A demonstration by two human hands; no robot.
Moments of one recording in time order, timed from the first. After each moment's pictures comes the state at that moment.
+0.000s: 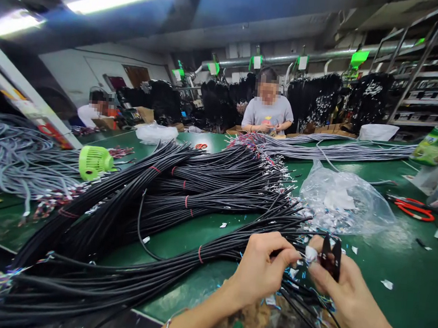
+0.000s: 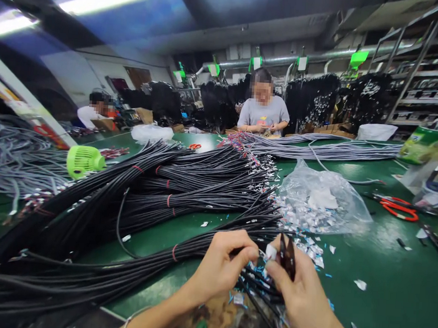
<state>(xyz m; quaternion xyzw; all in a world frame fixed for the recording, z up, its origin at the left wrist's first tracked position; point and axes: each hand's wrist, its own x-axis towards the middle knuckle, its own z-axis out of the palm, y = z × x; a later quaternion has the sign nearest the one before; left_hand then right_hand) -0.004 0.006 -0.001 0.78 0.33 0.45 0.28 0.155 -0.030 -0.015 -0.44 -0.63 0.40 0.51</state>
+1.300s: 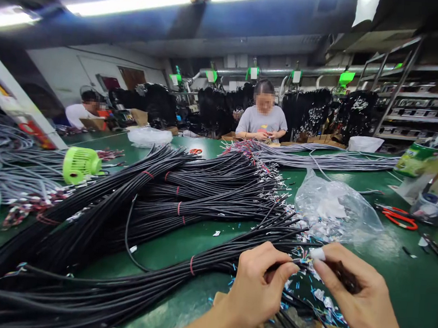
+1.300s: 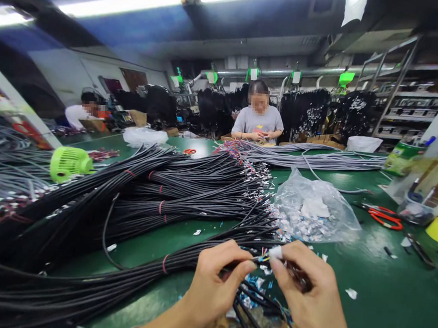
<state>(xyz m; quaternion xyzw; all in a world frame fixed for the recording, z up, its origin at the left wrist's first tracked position) -0.002 -0.004 -0.004 0.76 0.32 0.52 0.21 0.169 -0.032 0.009 -0.46 -0.71 0.15 0.51</state>
